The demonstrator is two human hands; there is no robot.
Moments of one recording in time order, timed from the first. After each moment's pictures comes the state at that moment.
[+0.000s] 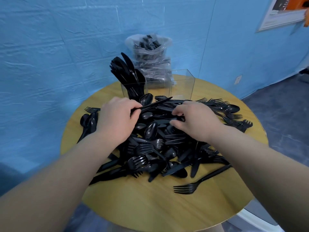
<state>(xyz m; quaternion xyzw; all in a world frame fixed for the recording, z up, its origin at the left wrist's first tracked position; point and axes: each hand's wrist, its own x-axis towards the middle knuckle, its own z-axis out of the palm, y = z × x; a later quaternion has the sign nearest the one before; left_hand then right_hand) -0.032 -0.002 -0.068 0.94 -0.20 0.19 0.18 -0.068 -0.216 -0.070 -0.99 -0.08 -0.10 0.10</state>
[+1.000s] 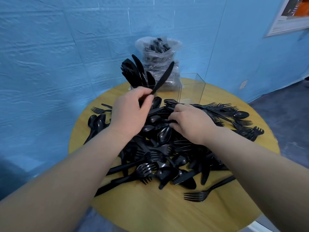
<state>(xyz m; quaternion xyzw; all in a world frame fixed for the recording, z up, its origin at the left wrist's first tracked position) -0.025 -0.011 -0.052 0.89 -0.17 0.22 0.36 -0.043 -0.195 -0.081 -0.98 -0.18 -0.08 0.01</state>
